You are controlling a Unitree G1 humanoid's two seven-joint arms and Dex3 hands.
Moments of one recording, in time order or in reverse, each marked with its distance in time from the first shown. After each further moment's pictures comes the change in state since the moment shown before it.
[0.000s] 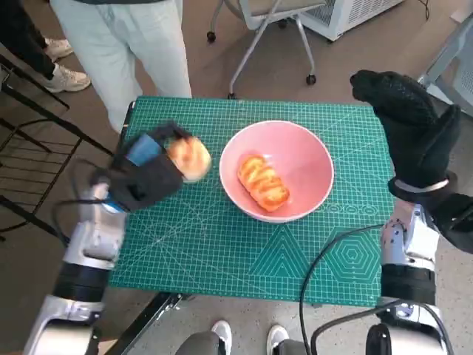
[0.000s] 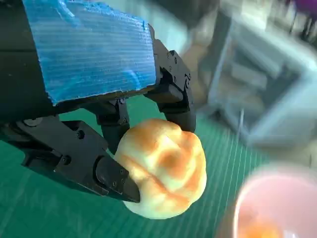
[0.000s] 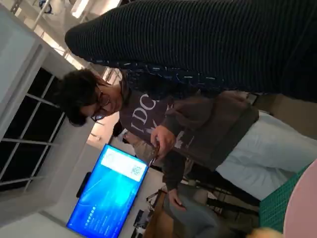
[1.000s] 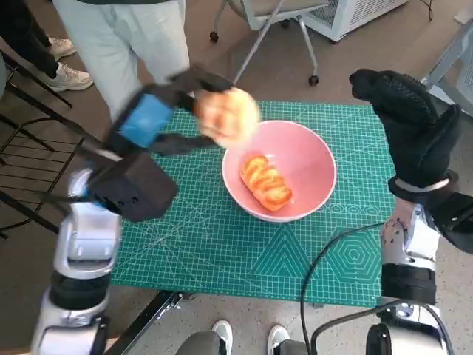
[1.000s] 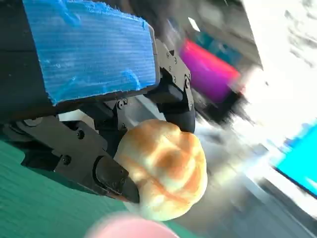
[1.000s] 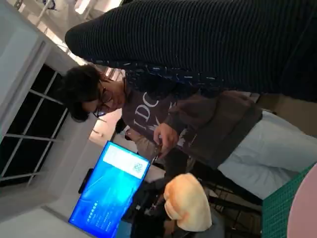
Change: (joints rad) left arm -0.108 -0.102 -0.017 -0.360 -0.187 0.033 -0.198; right arm 0.002 0.000 0.003 -0.016 -0.001 0.000 0.000
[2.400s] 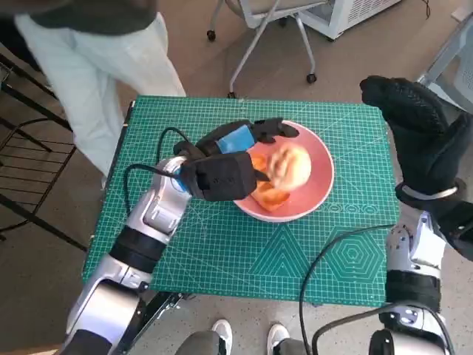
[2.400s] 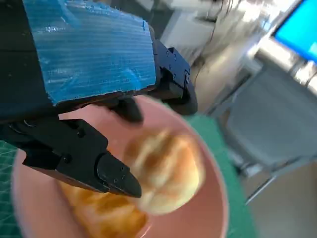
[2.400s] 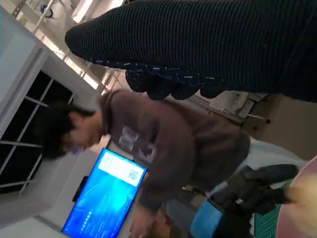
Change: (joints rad) left arm -0.187 -0.121 -0.220 0.700 0.095 -0.303 -0.046; right arm 0.047 -0.011 -0.021 -0.039 -0.005 0.002 -0.016
